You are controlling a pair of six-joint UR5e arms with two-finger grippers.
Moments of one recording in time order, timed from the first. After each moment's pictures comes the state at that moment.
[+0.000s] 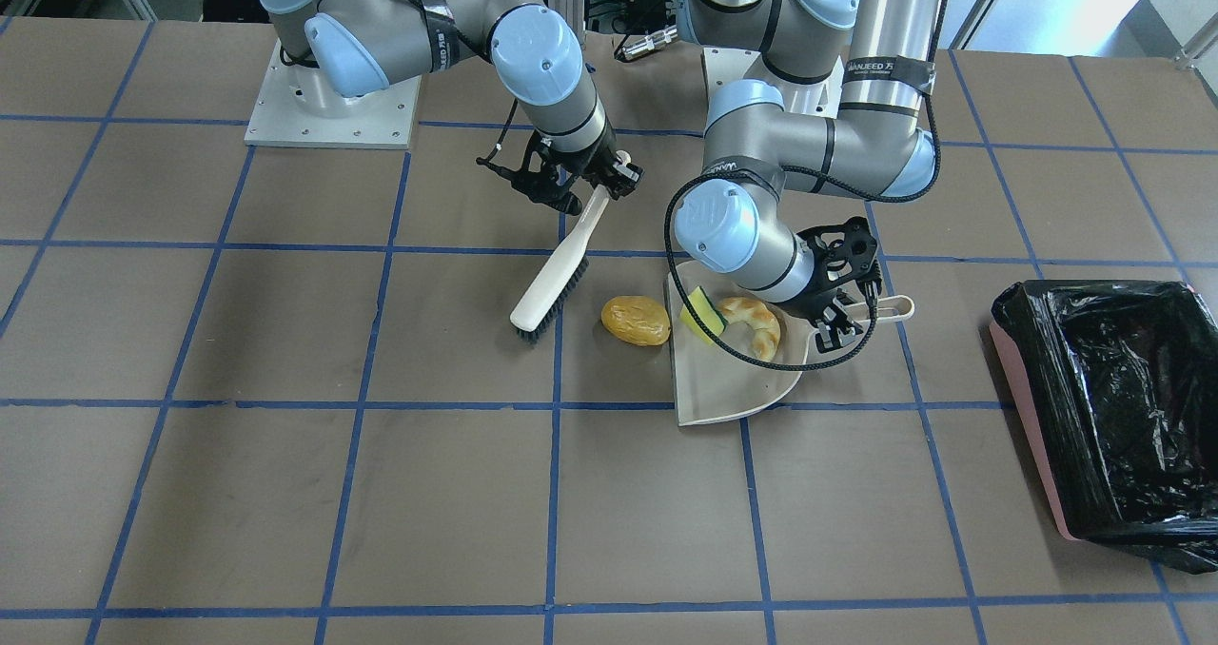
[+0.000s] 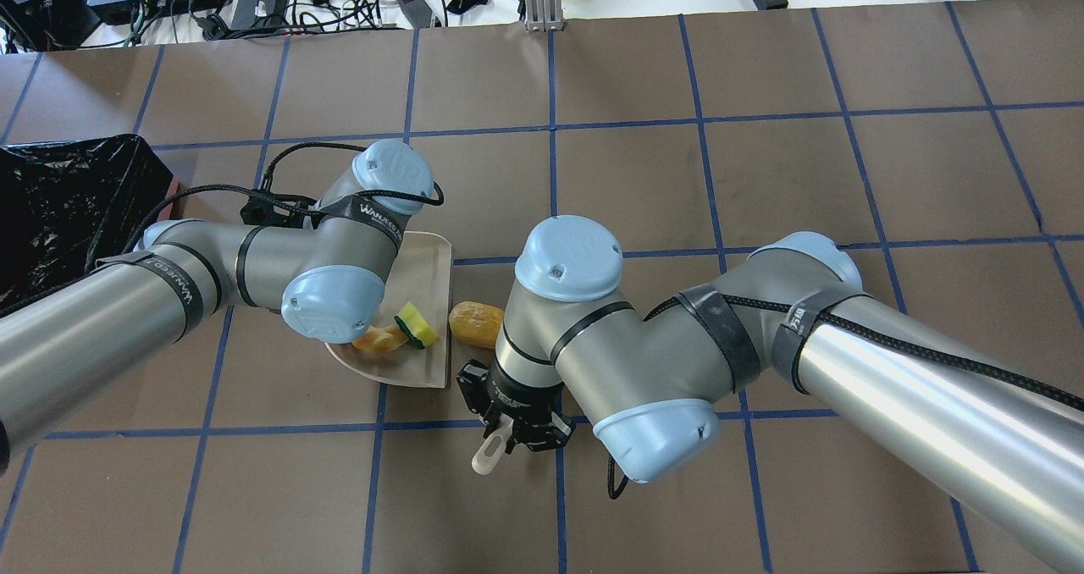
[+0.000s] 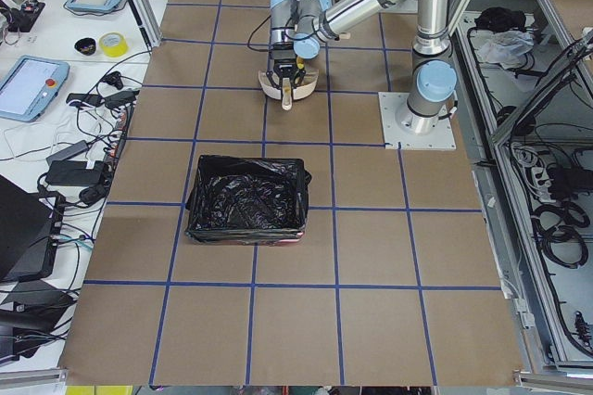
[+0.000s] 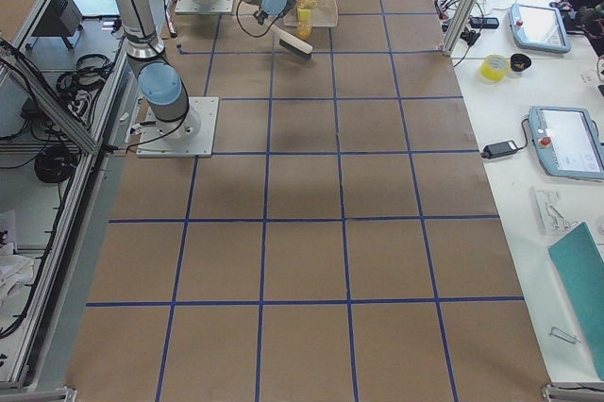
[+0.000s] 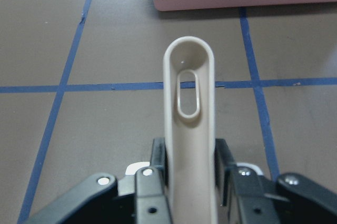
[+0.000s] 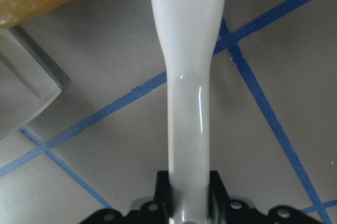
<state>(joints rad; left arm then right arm) -1.71 -1.88 -2.00 -1.06 2.34 -1.80 2.10 -1.41 2.03 -2.10 -1.18 1.08</state>
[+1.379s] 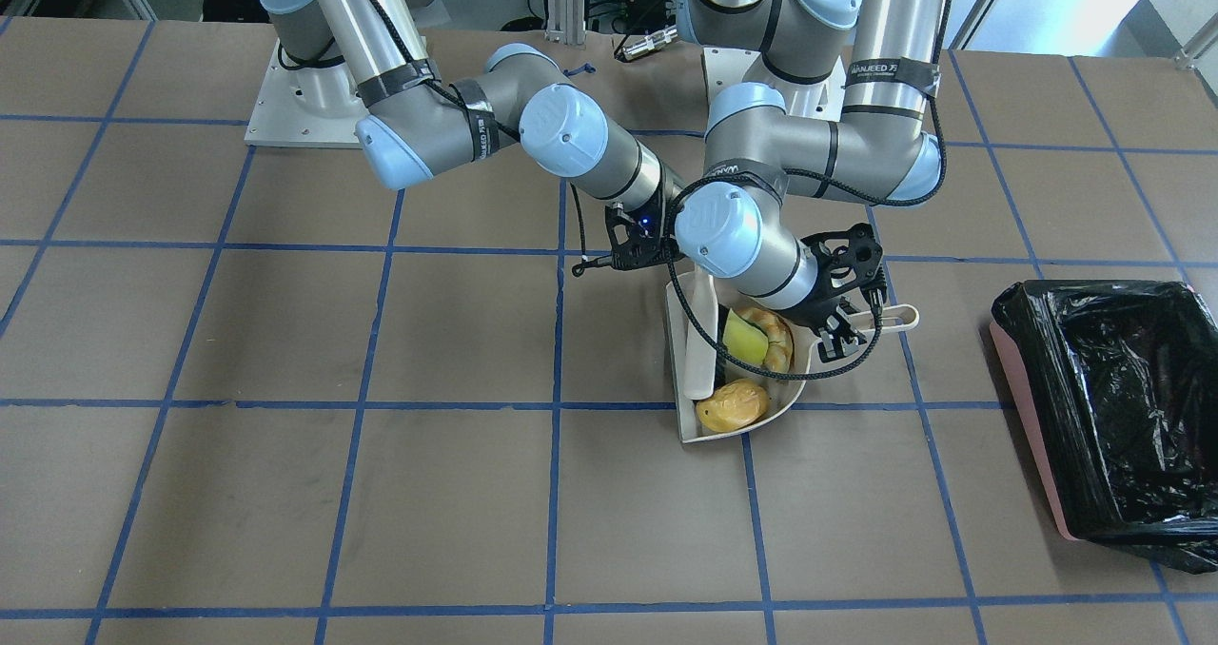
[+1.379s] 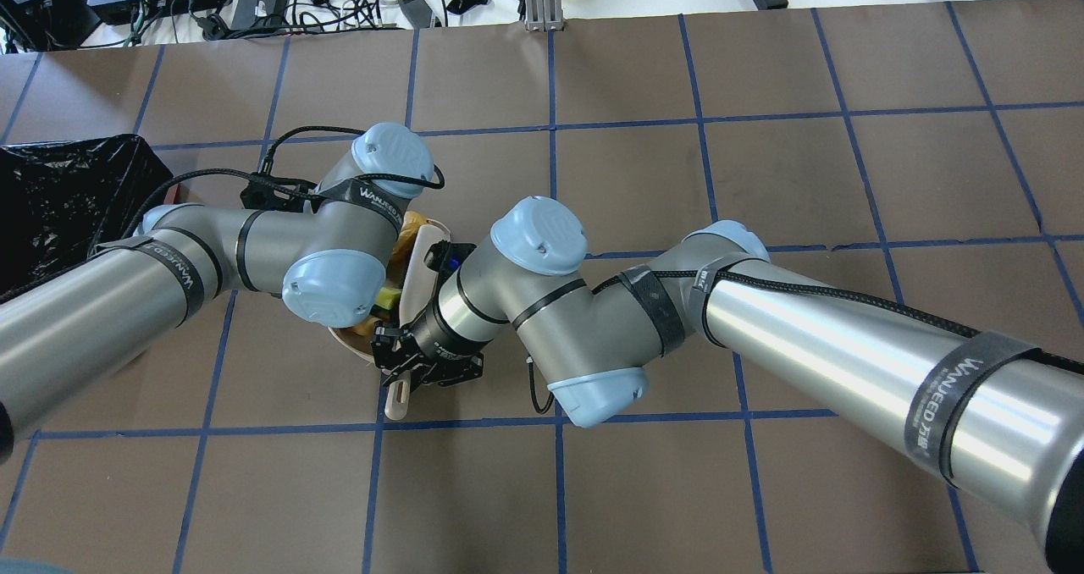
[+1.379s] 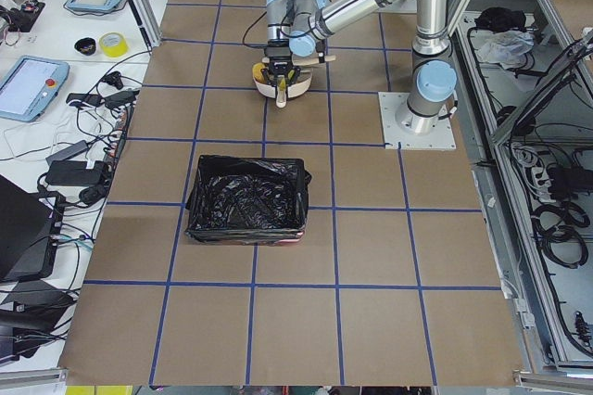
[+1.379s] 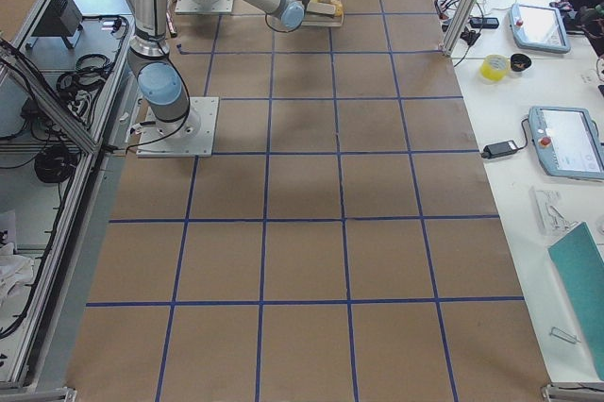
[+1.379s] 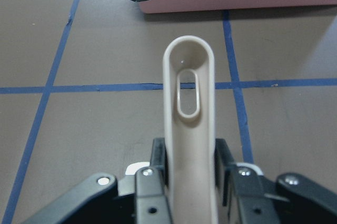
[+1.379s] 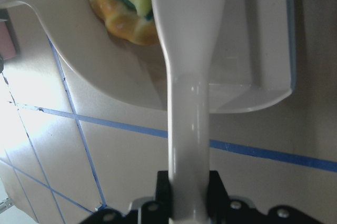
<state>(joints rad) -1.71 -1.89 -1.96 -1.06 2.33 -1.78 2.11 -1.18 1.93 -2.51 -0.91 0.70</state>
